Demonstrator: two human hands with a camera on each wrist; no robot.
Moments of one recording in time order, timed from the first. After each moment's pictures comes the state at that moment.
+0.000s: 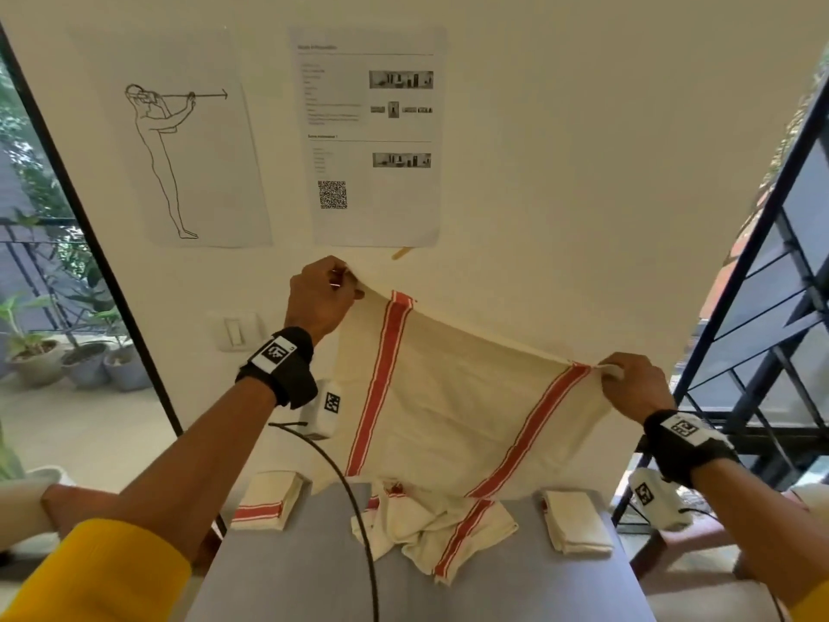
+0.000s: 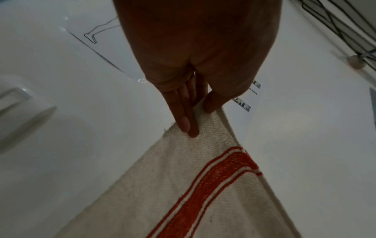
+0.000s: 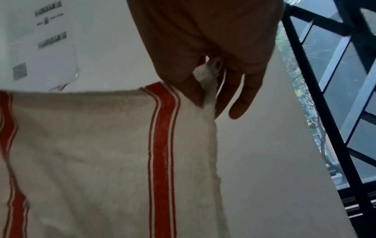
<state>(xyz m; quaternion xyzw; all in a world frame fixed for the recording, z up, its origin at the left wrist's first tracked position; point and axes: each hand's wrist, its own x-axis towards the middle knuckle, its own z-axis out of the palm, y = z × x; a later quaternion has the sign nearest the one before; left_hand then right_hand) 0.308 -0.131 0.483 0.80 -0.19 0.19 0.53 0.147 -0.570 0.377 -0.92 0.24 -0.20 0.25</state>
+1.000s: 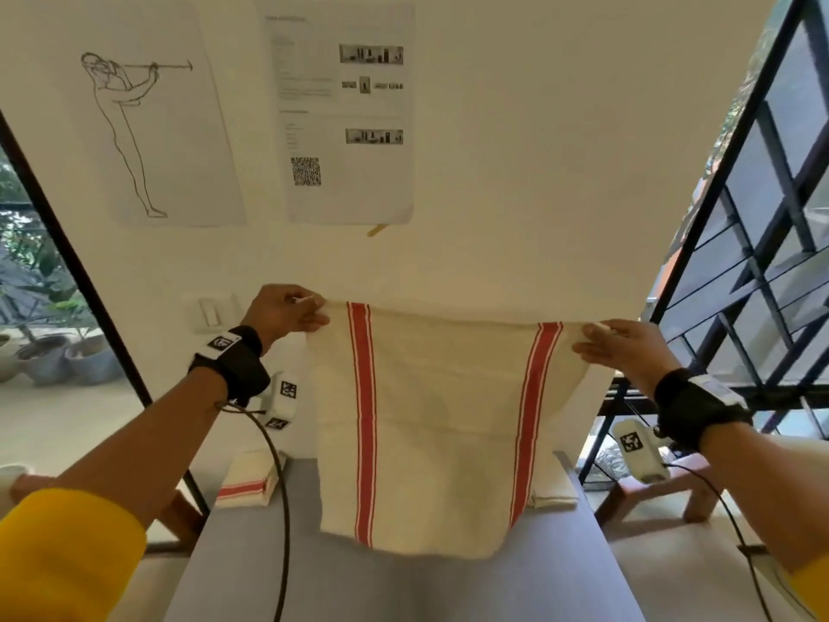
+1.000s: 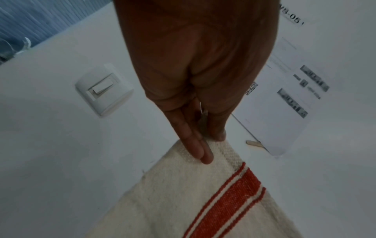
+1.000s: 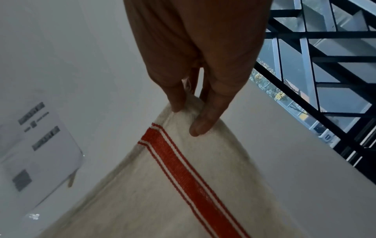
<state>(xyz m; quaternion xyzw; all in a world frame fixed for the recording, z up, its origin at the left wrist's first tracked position) 0.308 -0.090 0.450 0.78 -0.15 -0.03 0.60 0.089 -0.566 0.417 -0.73 0.18 -0.21 0.62</state>
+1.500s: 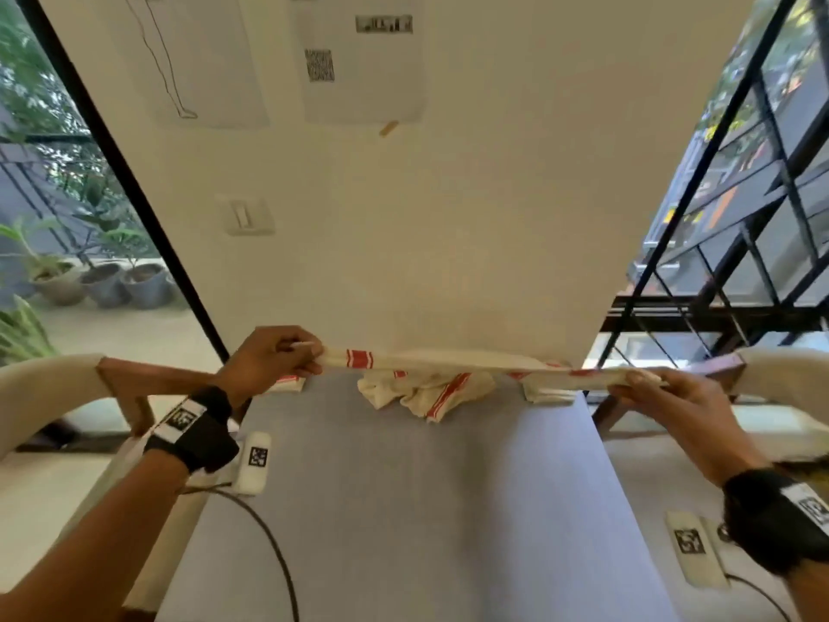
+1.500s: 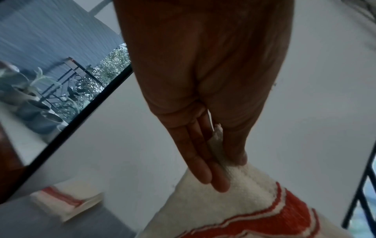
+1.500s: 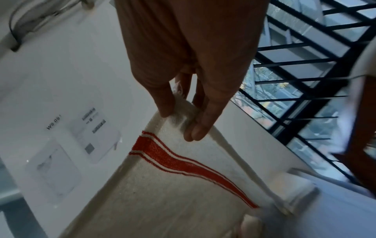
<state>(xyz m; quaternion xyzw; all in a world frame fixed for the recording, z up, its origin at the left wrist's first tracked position) 0.104 -0.007 0.341 0.83 -0.18 -0.10 0.52 -0.134 -0.505 0.322 -0.76 0.16 -0.17 0.61</state>
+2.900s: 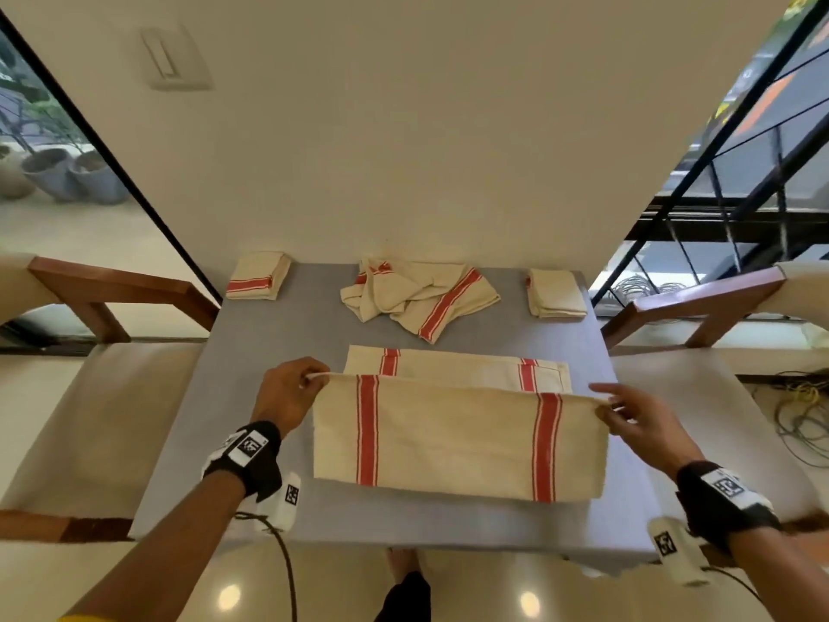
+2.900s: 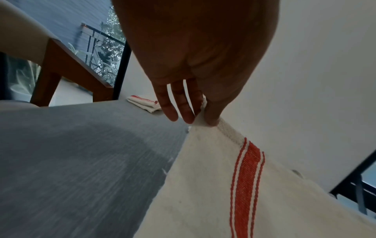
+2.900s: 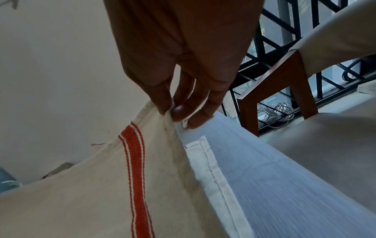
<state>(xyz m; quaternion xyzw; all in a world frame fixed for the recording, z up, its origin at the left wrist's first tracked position) 0.047 -0.029 0.094 0.94 -0.11 -0.05 0.33 -0.153 -0.529 0.118 -0.90 0.20 0.05 0.38</state>
